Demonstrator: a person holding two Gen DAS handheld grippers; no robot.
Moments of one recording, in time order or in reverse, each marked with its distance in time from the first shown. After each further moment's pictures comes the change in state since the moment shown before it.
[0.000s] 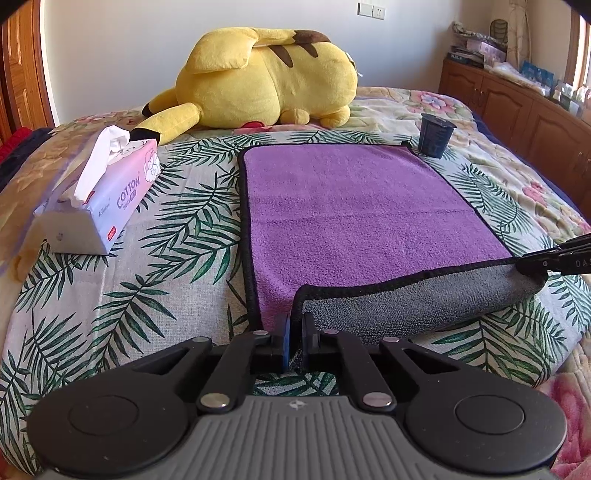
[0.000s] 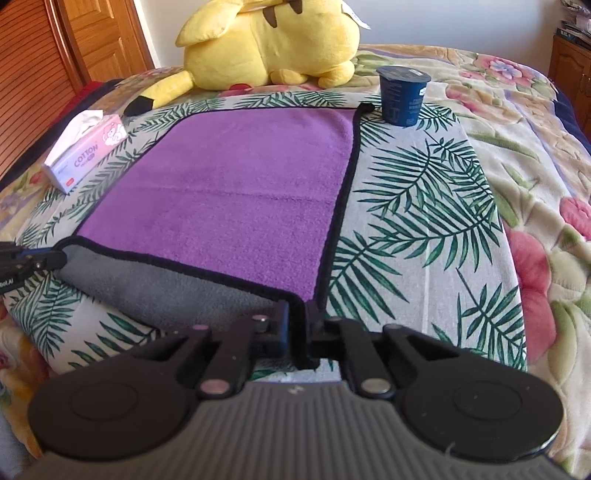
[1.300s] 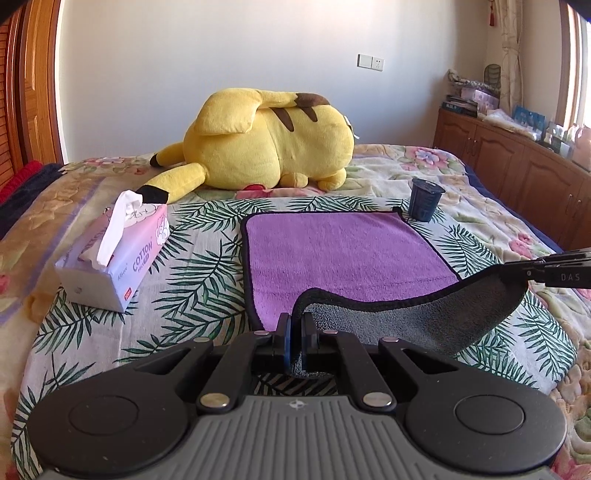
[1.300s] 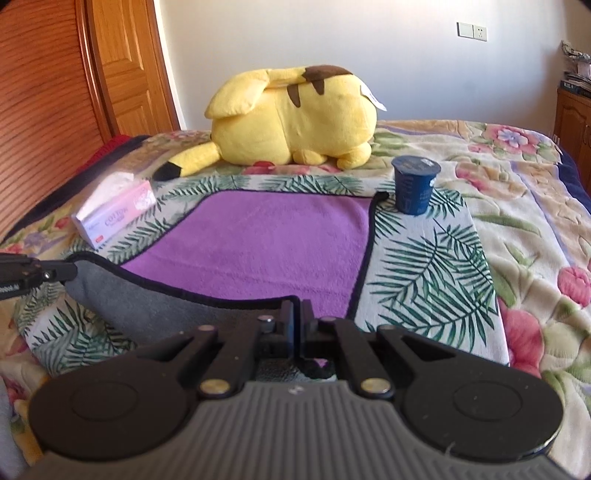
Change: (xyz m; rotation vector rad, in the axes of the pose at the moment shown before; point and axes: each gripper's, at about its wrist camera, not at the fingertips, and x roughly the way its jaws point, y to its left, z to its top) left arm -0.038 0.000 0.024 -0.026 -0.165 -0.015; right arm -0.033 0.008 0.021 -0.052 -0.237 0.053
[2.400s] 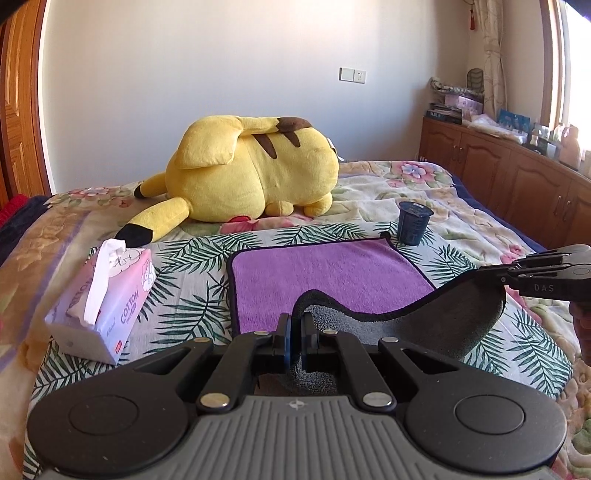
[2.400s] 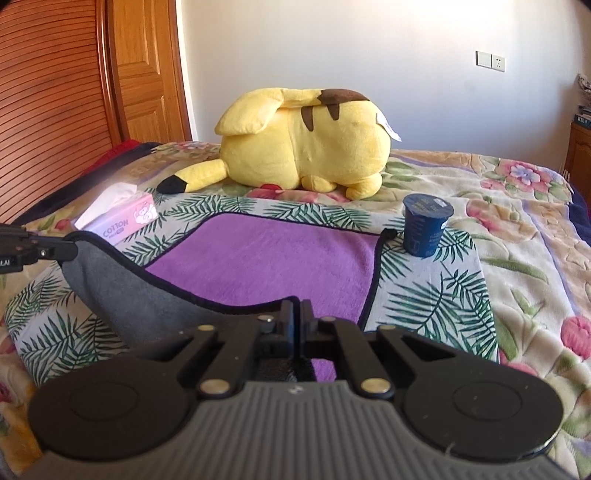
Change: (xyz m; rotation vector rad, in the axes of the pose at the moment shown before) left arm 0.006 -0.006 0.034 0.055 -0.048 -0.033; right arm 0.015 0.001 0.021 -0.082 -0.057 0.000
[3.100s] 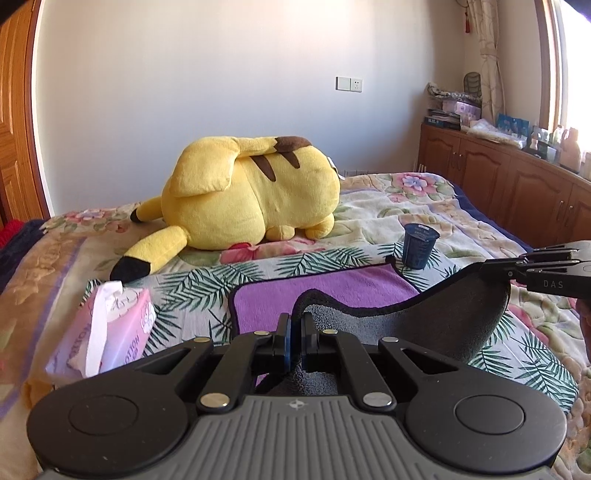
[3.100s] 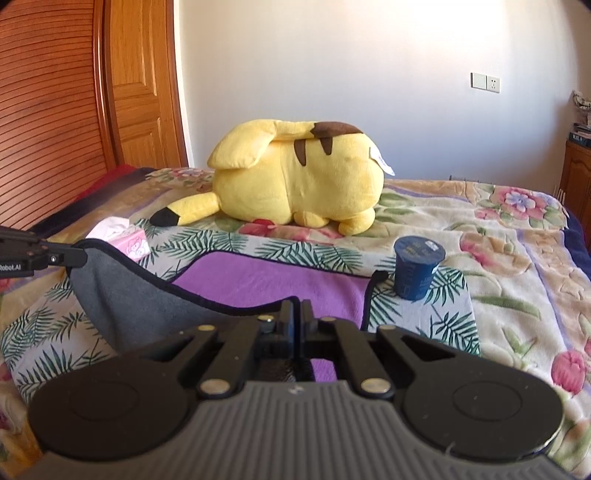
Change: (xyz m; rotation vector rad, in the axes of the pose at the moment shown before) left arm 0.013 0.003 0.038 0.035 -0.030 0.007; right arm -0.001 -0.009 0.029 -0.004 -0.078 -0.013
